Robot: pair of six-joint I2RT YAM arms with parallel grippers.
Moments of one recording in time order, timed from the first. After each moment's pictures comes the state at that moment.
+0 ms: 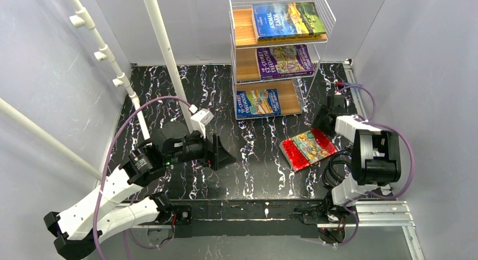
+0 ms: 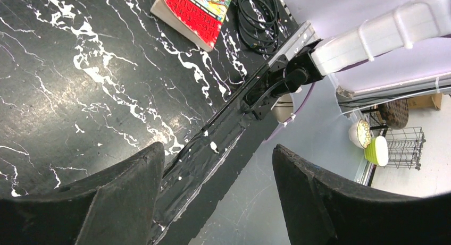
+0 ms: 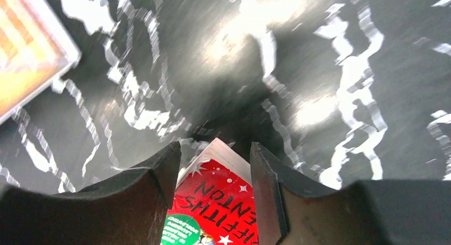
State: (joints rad) left arm -0.87 0.79 0.97 -0.62 0.24 -0.58; right arm -0.03 1.64 0.87 -0.21 0.10 0.42
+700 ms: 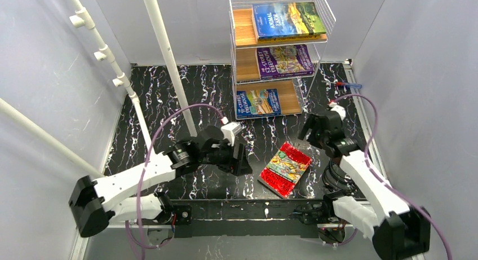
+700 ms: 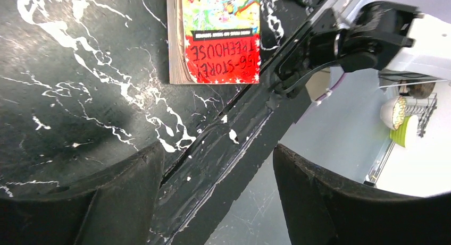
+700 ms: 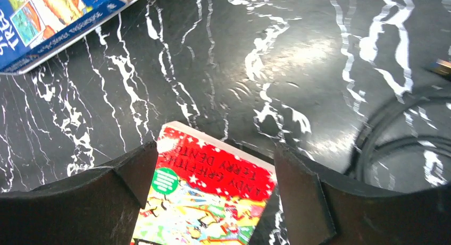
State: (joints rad) left arm -0.95 1.04 0.78 -0.37 0.26 -0.62; right arm 0.33 1.01 0.68 -0.49 0.18 0.59
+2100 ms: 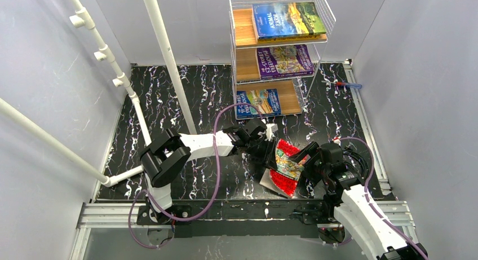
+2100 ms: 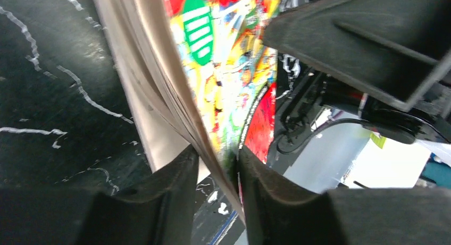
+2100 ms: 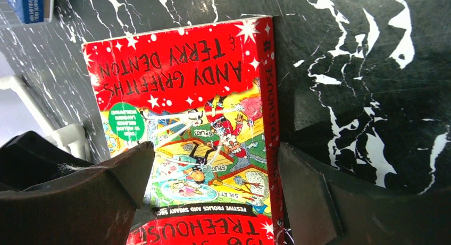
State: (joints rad) left arm -0.98 1.83 1.12 -0.16 0.44 -0.69; right arm 0.31 0.59 0.25 -0.49 -0.12 1.08
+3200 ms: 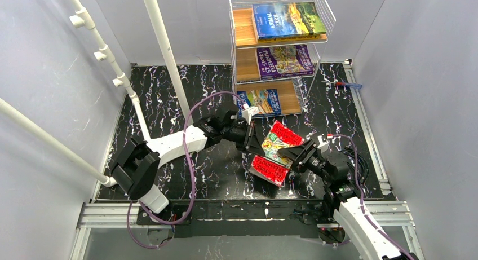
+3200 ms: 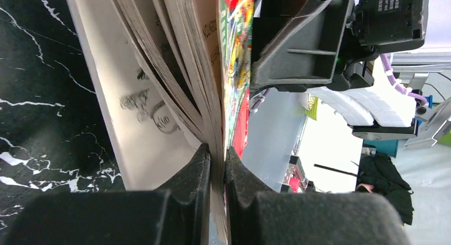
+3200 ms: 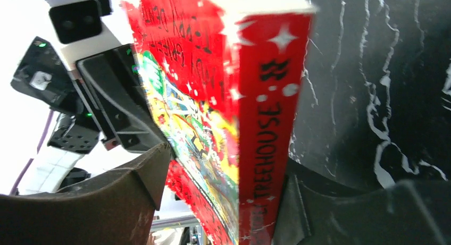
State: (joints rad) left arm -0.78 1.57 0.99 -0.07 0.77 -0.68; right arm 0.31 0.40 0.01 0.18 -0.52 1.31
